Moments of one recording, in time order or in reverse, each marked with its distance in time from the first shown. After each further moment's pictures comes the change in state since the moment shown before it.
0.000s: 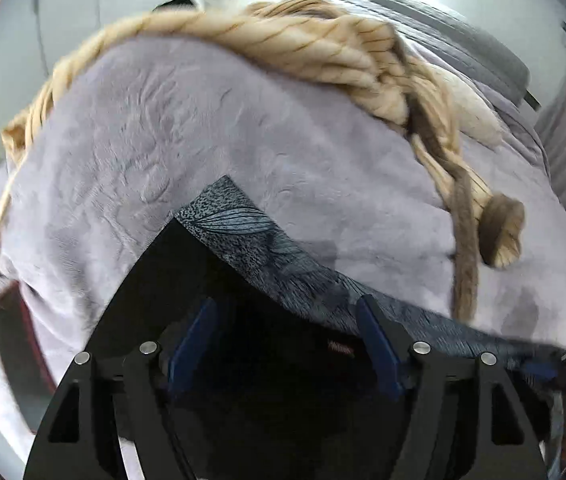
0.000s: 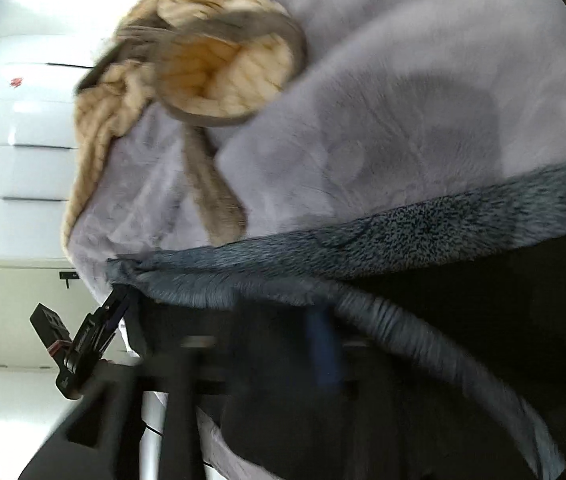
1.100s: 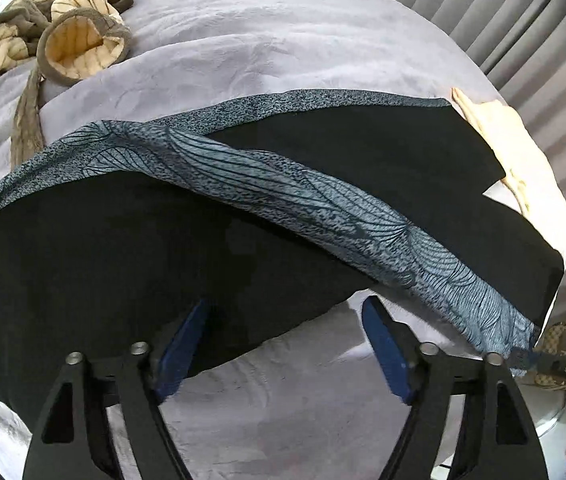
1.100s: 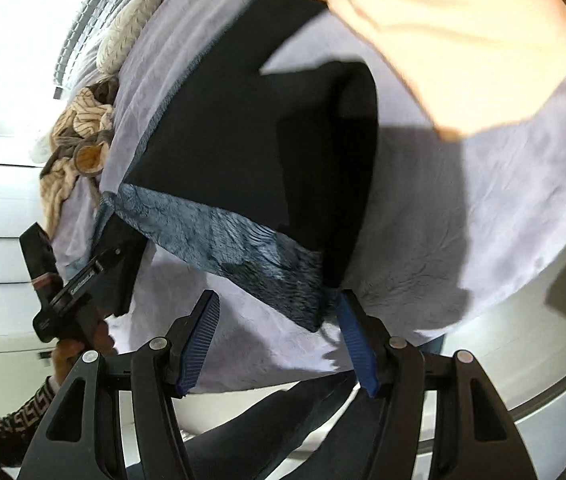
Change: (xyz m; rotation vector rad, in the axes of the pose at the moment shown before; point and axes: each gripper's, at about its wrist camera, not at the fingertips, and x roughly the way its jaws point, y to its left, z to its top) left arm 0.004 -0.349 -0.190 0.516 0.343 -0.295; right arm -0.246 -0.233 -0.234 0.362 -0.173 -0.152
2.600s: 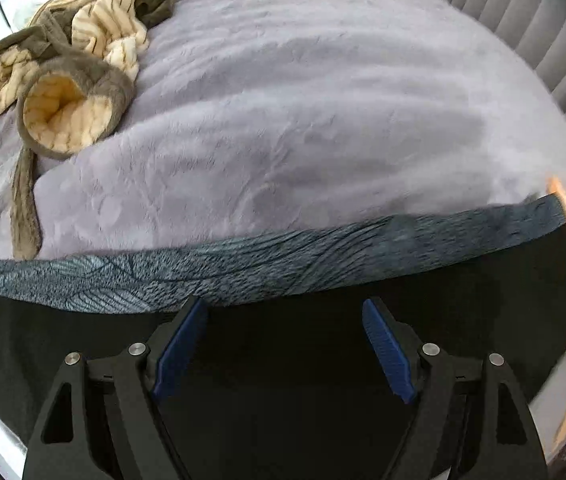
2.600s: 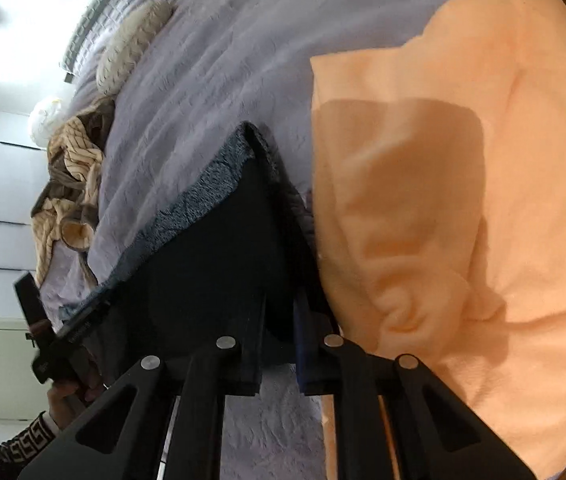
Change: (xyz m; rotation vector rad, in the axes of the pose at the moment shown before) left arm 0.063 -0.018 0.123 -0.166 -0.004 0.245; right arm -0.007 0.007 0.243 -0.166 -0.037 -0.070
